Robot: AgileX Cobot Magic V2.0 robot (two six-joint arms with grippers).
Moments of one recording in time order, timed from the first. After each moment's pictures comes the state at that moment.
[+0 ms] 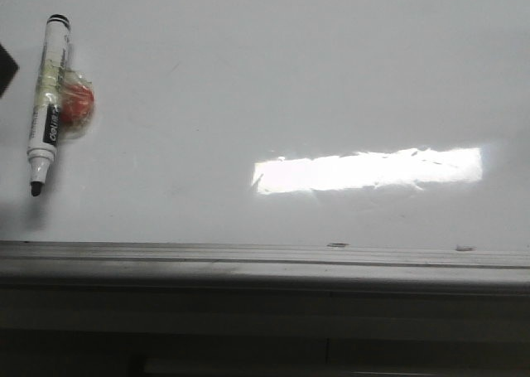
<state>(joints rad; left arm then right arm) -0.59 0.96 -0.78 -0.16 0.73 -0.19 0.21 0.29 -0.55 0.20 0.78 -0.06</state>
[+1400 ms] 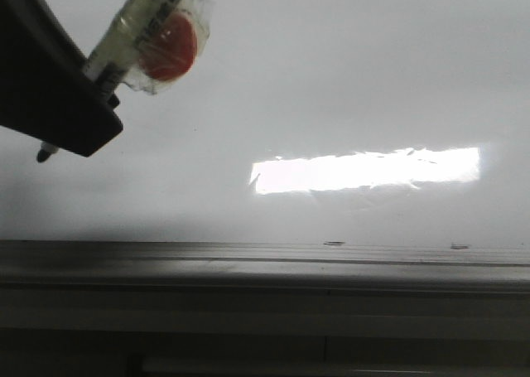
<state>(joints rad) -0.92 1.04 -0.81 -0.05 0.66 0.46 0.48 0.75 -0.87 0.83 0.92 -0.91</state>
